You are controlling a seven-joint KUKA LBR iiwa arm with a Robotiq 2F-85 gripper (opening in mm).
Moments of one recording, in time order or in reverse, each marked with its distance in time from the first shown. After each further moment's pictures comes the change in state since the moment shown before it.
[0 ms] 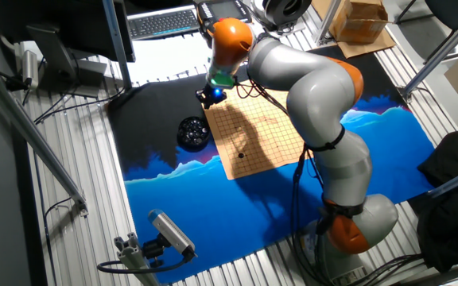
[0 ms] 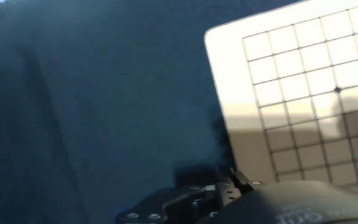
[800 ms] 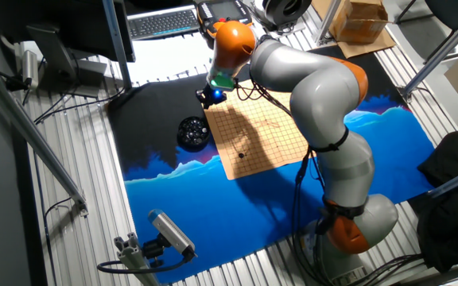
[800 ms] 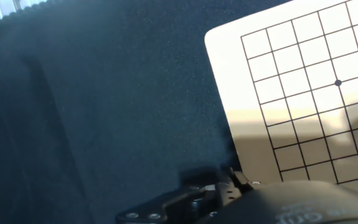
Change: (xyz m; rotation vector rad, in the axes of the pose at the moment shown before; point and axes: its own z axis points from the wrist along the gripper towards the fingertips) arm 0.000 0.000 0.000 -0.015 -0.049 0.039
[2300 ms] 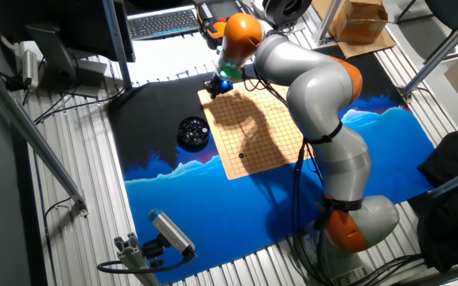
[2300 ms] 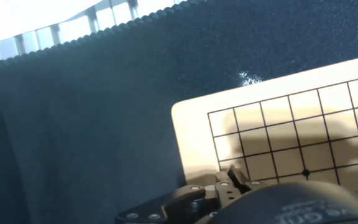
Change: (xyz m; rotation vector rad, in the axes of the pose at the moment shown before) arm -0.073 -0.040 0.019 -0.009 -0.017 -0.069
